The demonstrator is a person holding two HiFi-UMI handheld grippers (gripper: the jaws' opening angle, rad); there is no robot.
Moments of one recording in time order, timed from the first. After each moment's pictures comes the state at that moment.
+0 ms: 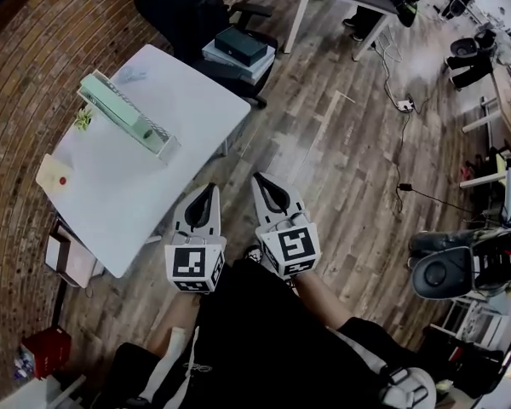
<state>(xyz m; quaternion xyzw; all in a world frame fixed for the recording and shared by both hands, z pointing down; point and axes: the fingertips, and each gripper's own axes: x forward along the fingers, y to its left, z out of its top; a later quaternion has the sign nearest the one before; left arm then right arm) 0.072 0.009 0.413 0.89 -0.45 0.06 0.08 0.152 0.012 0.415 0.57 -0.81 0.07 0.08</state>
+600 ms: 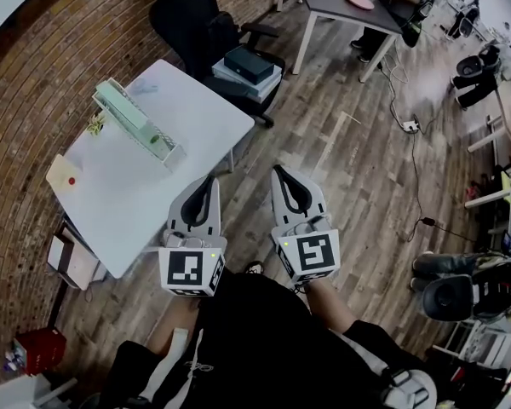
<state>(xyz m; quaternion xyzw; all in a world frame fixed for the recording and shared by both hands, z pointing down) 0.082 0.022 0.332 0.88 -0.47 -0.01 0.01 0.191 0.029 0.334 0.59 -0.80 -0.02 0.03</state>
